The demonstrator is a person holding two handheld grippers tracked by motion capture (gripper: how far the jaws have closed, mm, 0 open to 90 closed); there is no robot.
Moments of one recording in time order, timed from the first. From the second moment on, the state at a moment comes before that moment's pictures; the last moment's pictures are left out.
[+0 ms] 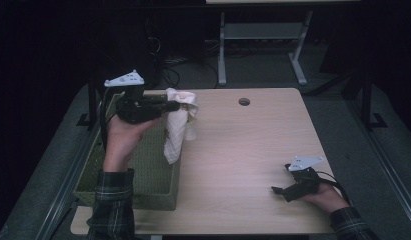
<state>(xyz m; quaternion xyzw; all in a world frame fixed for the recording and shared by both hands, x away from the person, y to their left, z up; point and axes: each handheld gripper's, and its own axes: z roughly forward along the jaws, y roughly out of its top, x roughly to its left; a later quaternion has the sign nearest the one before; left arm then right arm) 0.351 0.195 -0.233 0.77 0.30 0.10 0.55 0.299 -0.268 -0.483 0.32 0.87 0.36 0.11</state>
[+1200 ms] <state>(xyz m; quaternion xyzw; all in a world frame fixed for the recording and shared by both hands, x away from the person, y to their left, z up) 0.369 0.061 -0.269 0.80 0.22 0.00 0.56 0.299 -0.268 -0.483 0.33 0.87 0.36 0.11</state>
